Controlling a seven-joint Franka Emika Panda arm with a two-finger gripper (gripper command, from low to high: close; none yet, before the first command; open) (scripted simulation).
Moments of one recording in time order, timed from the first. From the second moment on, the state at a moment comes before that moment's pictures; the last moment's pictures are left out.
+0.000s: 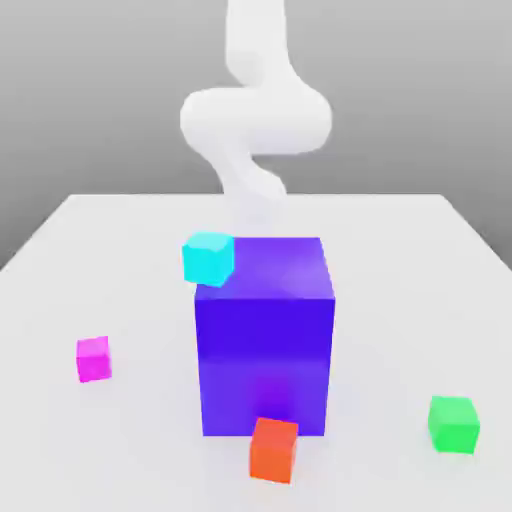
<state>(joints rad) -0.06 -0.73 -0.01 -2.36 -0.01 2.36 0.86</state>
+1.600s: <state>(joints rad) -0.55 -0.05 -0.10 -2.77 0.13 2.69 1.33</state>
